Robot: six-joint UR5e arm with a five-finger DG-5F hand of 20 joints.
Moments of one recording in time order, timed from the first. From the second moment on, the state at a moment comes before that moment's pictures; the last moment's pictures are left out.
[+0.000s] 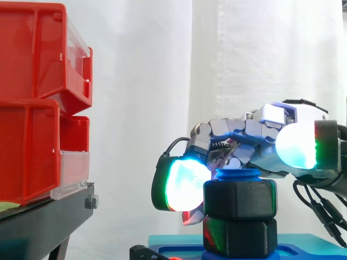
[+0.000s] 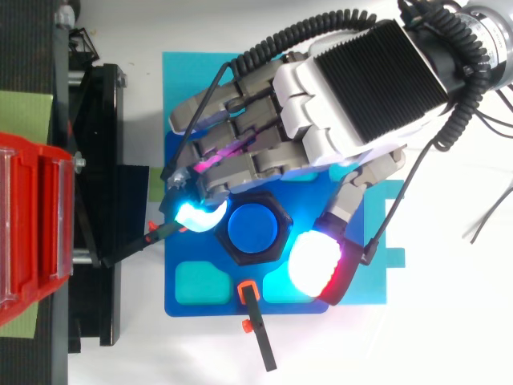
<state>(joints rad) -0.06 -2.38 -1.20 -2.38 -2.17 -1.14</state>
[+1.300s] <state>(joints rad) -0.12 -2.38 -1.17 -2.31 -2.22 -1.10</state>
